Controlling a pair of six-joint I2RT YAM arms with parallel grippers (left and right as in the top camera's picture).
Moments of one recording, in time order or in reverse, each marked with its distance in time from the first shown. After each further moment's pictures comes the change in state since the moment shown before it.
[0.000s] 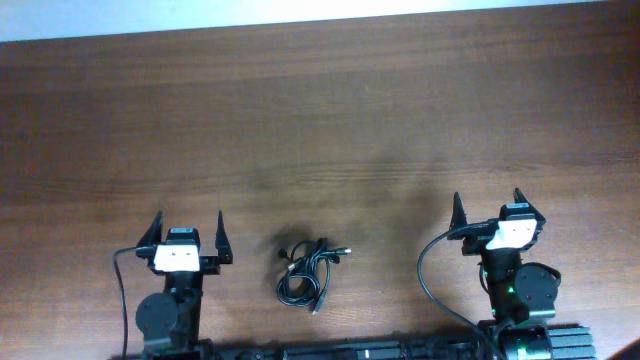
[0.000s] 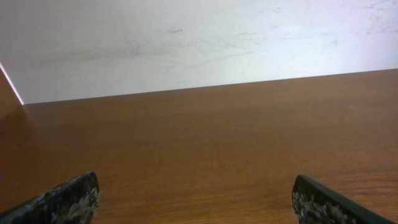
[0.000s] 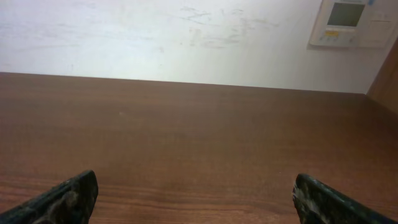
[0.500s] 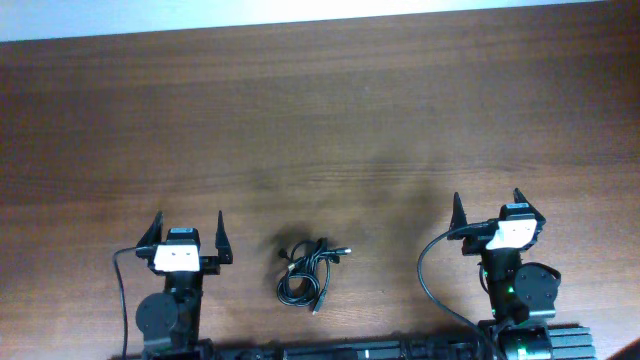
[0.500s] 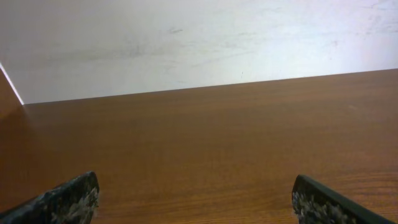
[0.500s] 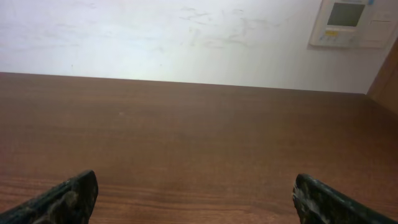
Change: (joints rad) left arm 0.000 0.000 0.000 0.000 0.000 0.000; right arm 0.000 0.000 0.000 0.000 0.000 0.000
